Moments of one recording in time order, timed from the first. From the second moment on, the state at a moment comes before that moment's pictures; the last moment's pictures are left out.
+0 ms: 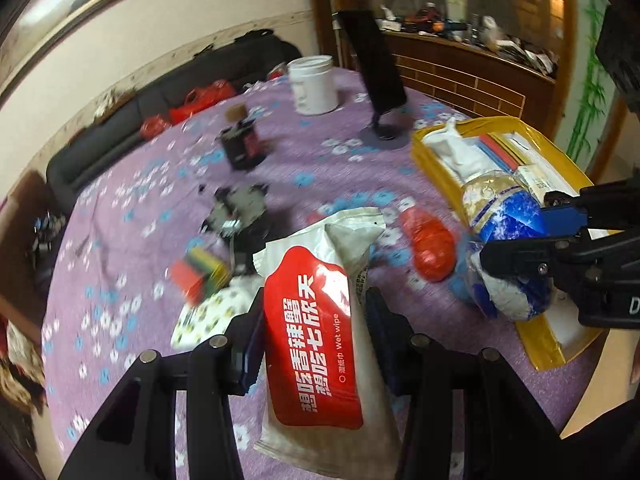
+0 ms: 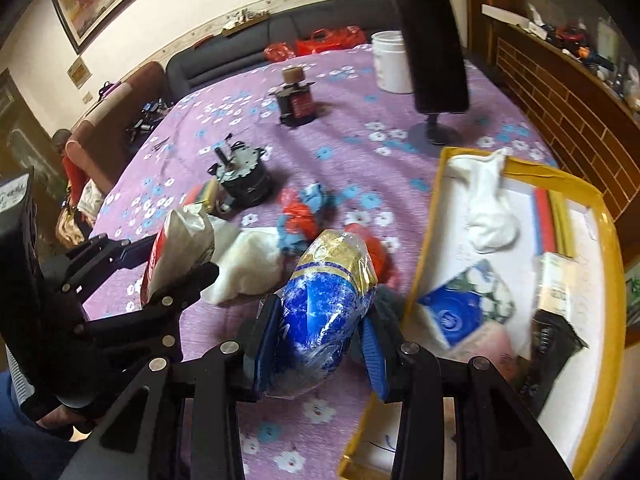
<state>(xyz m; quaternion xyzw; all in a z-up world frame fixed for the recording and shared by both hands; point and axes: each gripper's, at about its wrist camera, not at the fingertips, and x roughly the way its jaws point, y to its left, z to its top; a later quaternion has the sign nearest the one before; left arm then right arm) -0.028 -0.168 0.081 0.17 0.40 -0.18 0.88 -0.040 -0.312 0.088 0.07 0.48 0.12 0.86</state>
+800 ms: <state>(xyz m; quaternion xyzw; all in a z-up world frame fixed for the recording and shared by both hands) -0.041 -0.272 0.100 0.28 0.33 -0.25 0.87 -0.066 -0.399 0.100 0.13 0.46 0.04 0.88</state>
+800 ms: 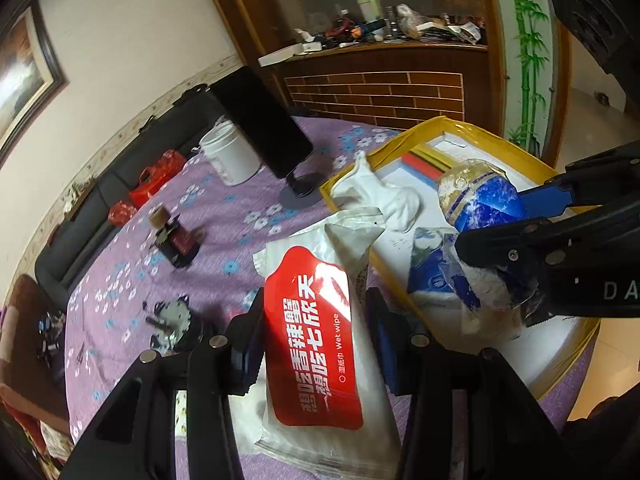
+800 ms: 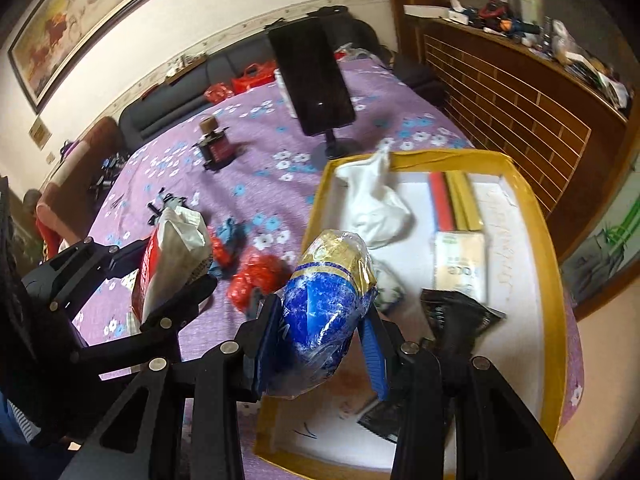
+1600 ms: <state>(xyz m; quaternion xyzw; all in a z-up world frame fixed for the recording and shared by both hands) -0.057 -0.362 0.069 0.33 0.33 -0.32 0.83 -0.085 -0.478 0.073 0.17 0.49 -0.06 0.85</state>
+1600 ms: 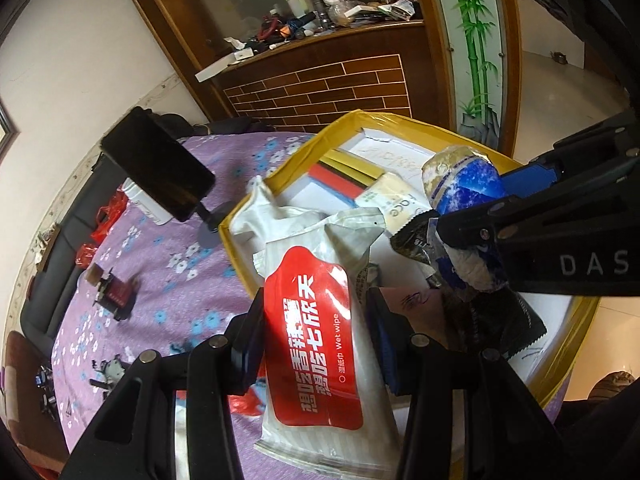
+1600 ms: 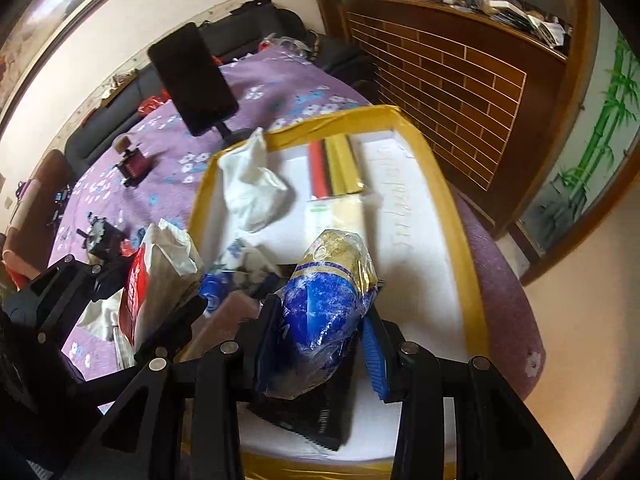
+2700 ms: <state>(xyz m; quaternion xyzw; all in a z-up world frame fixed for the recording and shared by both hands) -0.058 -0.384 0.042 0.34 0.33 -0.35 0.81 -0.016 -0.507 0.051 0.13 0.50 -0.07 0.85</state>
